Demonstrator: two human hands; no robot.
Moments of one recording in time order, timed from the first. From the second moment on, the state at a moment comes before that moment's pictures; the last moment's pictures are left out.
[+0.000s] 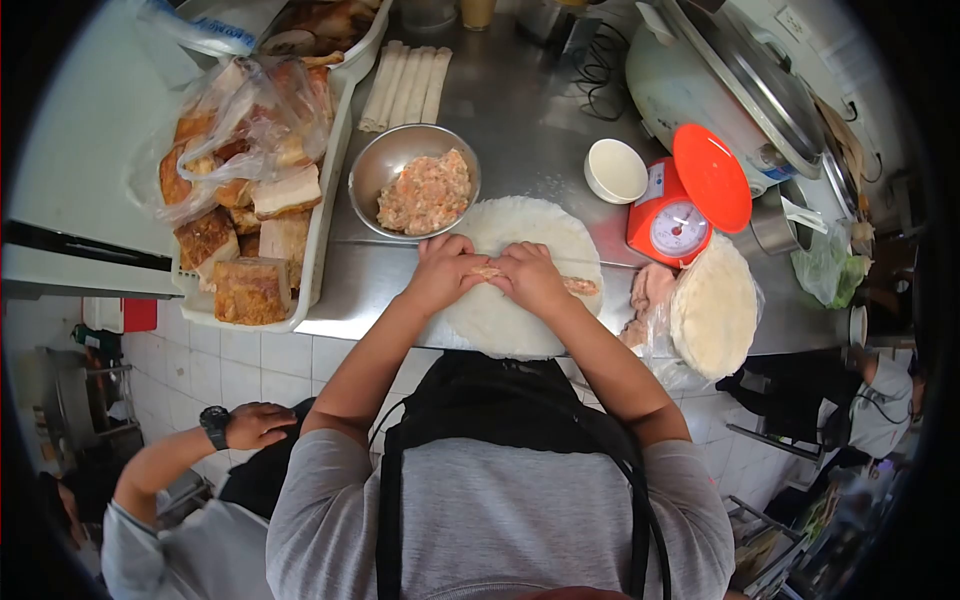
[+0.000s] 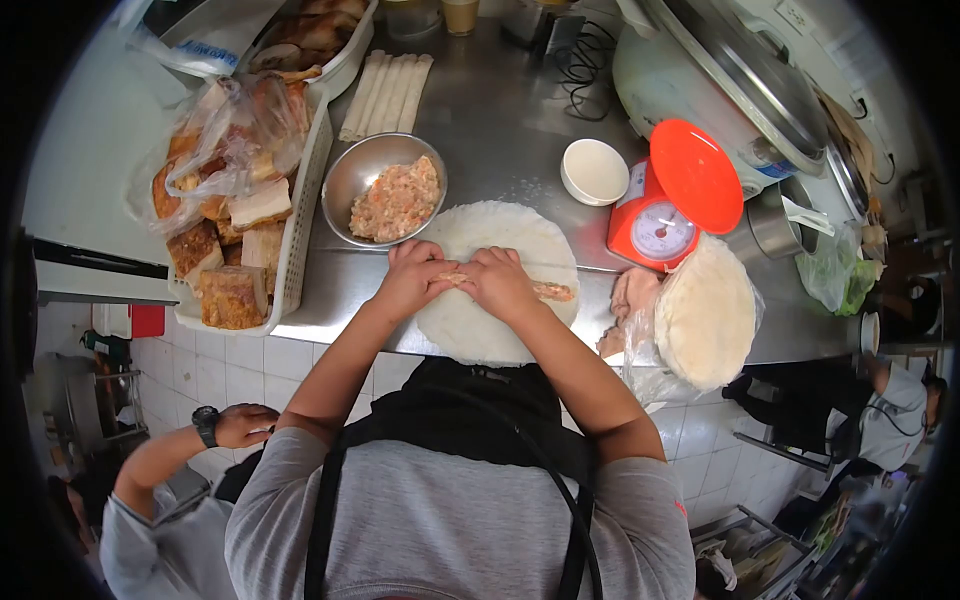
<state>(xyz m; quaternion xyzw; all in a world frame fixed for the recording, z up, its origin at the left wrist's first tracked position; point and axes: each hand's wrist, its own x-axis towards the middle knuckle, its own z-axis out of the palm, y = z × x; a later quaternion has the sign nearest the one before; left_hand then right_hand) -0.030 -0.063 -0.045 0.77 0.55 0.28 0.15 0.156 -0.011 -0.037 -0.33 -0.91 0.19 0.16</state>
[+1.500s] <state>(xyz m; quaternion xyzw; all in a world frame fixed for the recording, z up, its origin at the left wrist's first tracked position) -0.060 -0.081 -0.048 0.72 0.60 0.34 0.13 0.119 -0.013 -0.013 -0.32 -0.90 0.22 0.18</state>
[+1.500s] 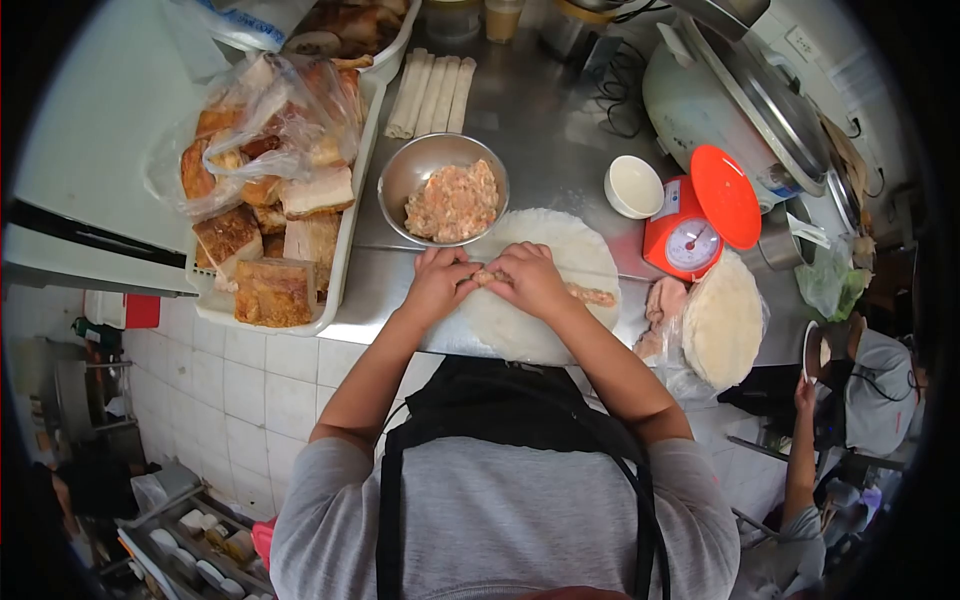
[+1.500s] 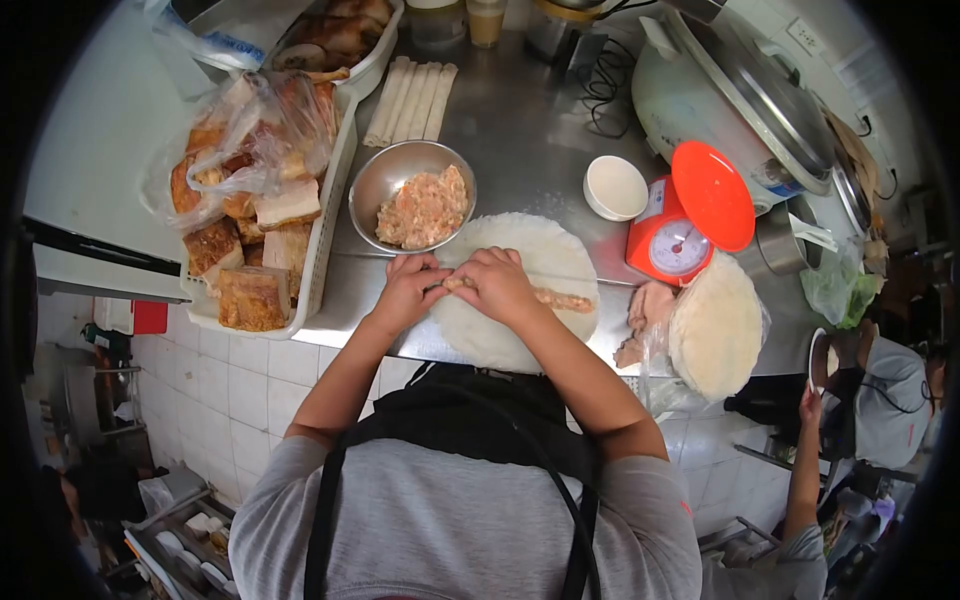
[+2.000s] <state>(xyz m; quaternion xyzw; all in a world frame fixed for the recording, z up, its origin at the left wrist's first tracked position) -0.066 -0.082 -0.052 0.72 0.60 0.34 0.11 0.103 -0.019 -0.031 -0.35 -0.90 0.19 0.16</state>
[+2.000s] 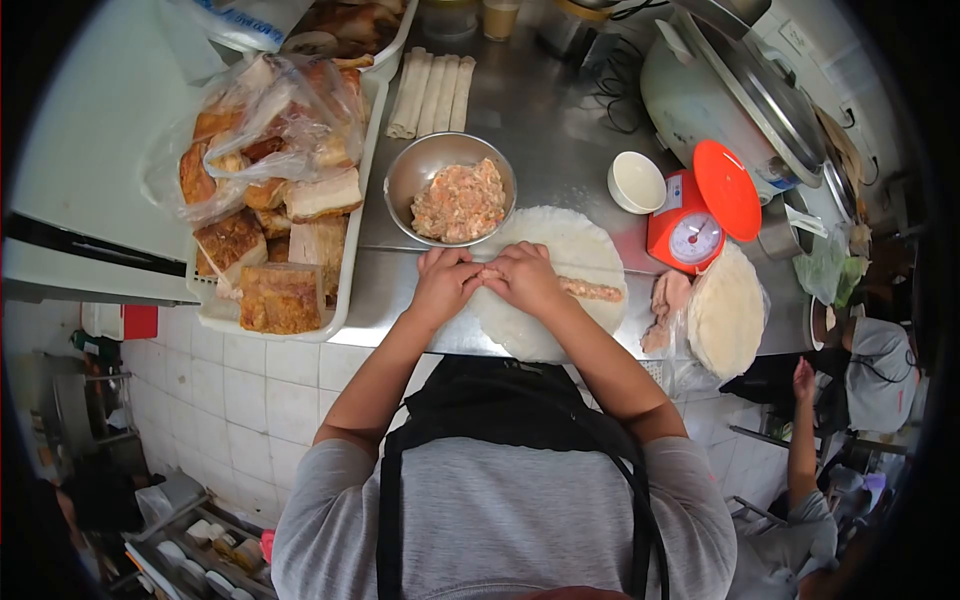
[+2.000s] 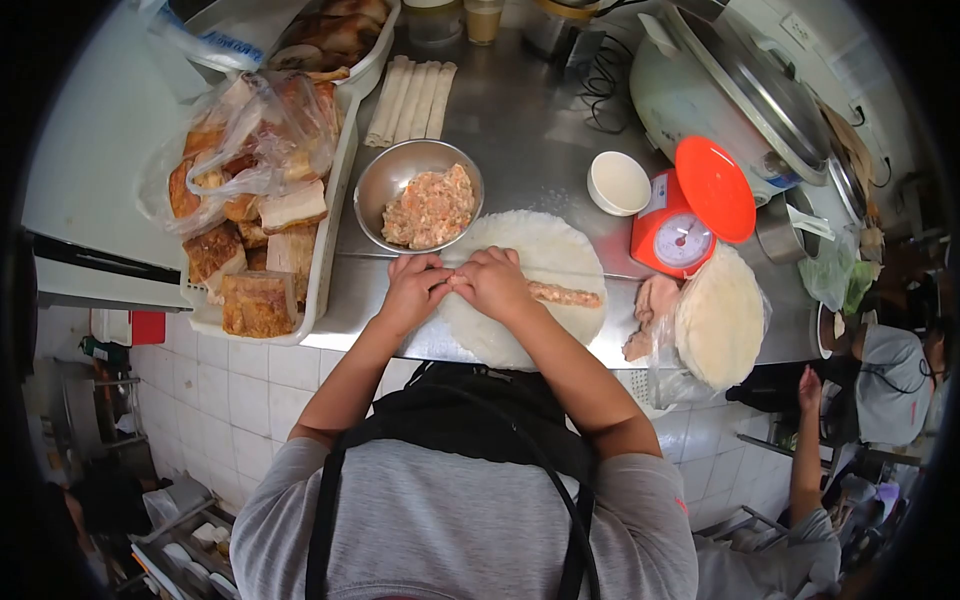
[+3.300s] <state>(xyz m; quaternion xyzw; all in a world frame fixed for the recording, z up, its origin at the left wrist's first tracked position) -0.036 -0.081 -0.039 0.71 0.63 0.29 0.08 0.276 -0.008 -0.034 -0.38 -0.88 0.14 0.25</state>
